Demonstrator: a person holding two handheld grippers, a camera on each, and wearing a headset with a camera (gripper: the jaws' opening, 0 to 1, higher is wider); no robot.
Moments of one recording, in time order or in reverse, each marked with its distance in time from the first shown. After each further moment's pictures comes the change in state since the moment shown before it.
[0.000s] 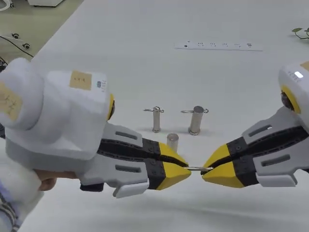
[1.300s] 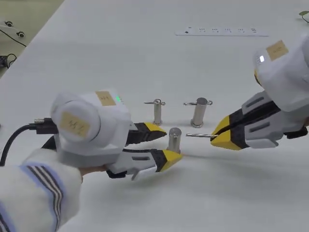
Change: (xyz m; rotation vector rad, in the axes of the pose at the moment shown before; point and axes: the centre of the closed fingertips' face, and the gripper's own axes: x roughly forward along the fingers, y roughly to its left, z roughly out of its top) left arm 0.028 0.083 -0.063 -0.104 0.072 0.253; right arm 0.003 -0.083 -0.041 0.002 0.252 -0.175
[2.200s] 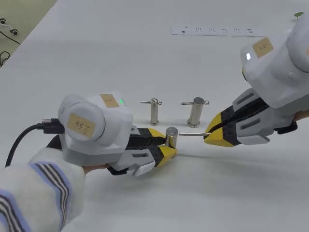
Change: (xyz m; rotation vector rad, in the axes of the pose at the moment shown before) left arm 0.008 -0.004 -0.005 0.017 0.004 -0.024; right arm -0.001 0.000 0.008 -0.042 0.034 0.004
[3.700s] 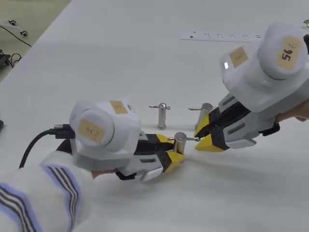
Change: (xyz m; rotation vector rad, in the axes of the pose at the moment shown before) left arm 0.001 0.003 -0.001 -0.027 -0.020 -0.010; right arm 0.019 -0.013 0.006 -0.089 0.052 0.036
